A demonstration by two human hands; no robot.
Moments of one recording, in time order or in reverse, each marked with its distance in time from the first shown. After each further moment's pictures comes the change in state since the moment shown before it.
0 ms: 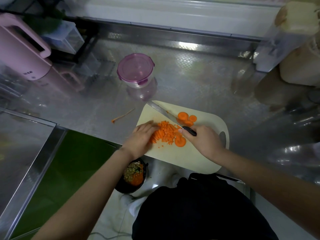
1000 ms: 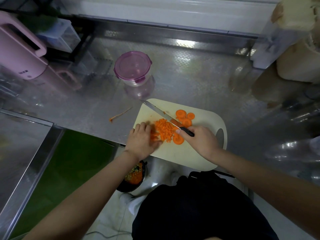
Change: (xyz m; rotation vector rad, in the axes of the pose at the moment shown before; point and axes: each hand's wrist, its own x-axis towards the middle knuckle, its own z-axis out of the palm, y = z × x) left_hand 0.001 0.028 0.005 0.157 0.011 -0.293; right_hand -0.005 0.008 0.010 0.099 0.000 -0.001
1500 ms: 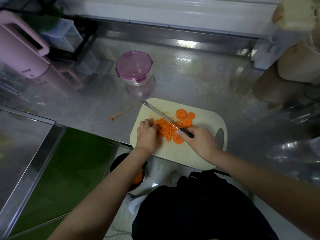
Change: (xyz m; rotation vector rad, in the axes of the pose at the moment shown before) left_hand 0.016 0.025 0.006 -0.113 -0.011 -0.150; right_hand -0.005 -0.002 0.003 -0.015 0.008 0.001
